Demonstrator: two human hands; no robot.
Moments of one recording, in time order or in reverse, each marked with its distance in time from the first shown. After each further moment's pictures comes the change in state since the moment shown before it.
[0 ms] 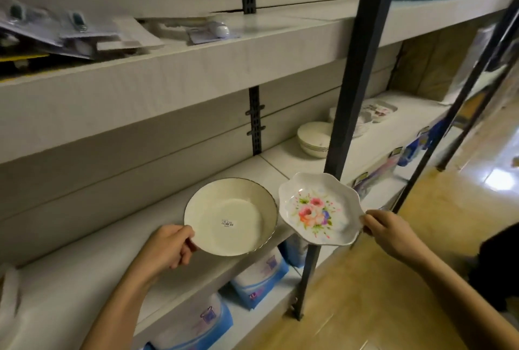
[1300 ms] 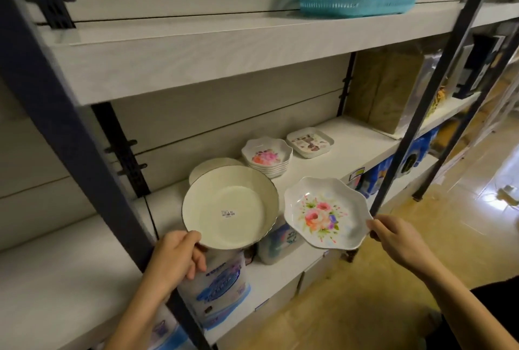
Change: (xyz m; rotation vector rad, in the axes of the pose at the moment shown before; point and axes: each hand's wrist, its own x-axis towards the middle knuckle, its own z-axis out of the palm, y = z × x) left_hand 0.099 0.213 0.331 -0.110 0.114 0.083; right_hand 0.190 0.256 -0.243 -0.032 0.060 0.066
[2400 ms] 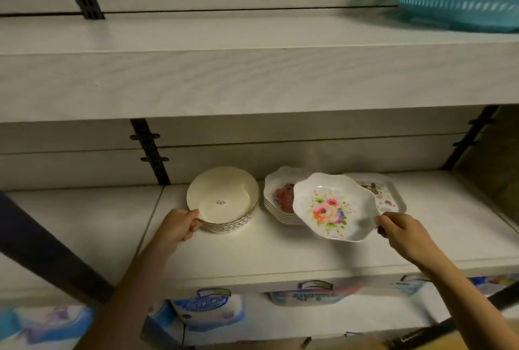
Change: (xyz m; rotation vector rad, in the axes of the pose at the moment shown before) left_hand 0.176 0.012 0.069 -0.225 0.453 -0.389; right_hand 0.312 -0.008 -0.019 -0.001 -0.319 -0.315
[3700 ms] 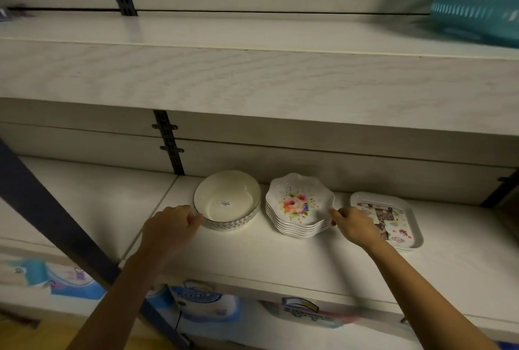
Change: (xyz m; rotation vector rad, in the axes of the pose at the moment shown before) left_hand -0.076 0.020 0.022 0.865 0.377 0.302; right_hand 0.102 -0.016 0.053 -0.245 -0.220 -0.189
